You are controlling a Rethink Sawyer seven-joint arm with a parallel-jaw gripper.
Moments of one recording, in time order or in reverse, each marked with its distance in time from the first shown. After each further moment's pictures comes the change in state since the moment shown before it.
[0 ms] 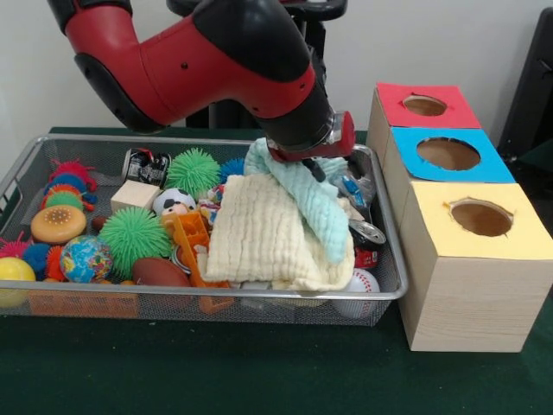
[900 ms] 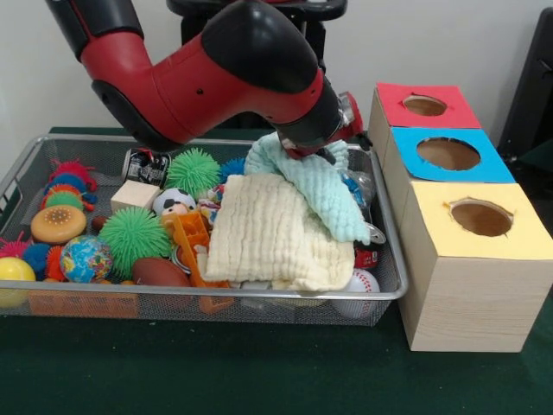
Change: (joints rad) arm -0.023 0.081 0.059 -0.005 -0.008 0.156 -0.298
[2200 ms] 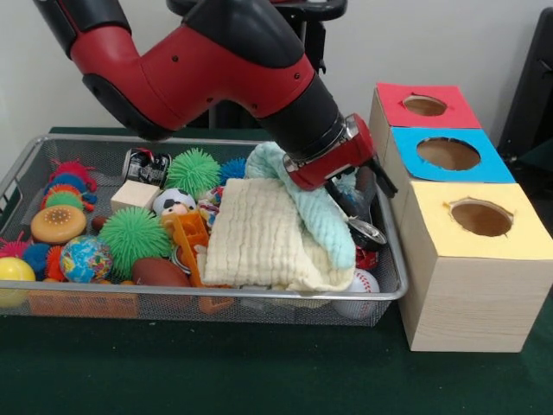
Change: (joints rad) arm -0.095 0.011 0.080 0.080 -0.066 -0.501 -0.006
